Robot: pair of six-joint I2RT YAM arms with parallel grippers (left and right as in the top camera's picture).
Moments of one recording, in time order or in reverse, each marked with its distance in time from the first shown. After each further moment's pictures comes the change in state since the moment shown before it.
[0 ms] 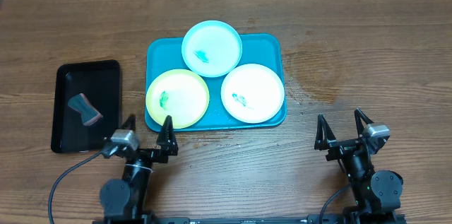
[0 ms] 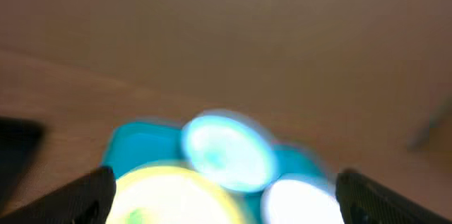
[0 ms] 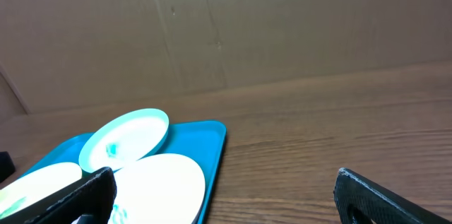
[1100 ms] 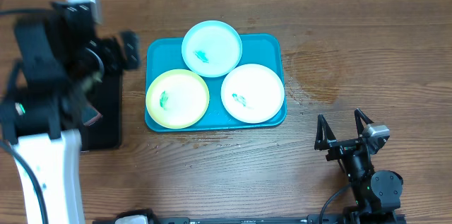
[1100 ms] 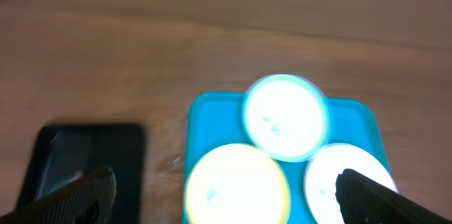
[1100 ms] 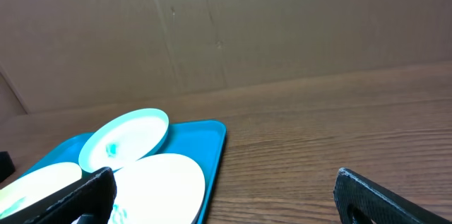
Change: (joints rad) left arm 0.089 1.308 1.677 -1.181 -0.122 0.311; right arm 0.000 0.001 0.000 0.000 0.000 0.000
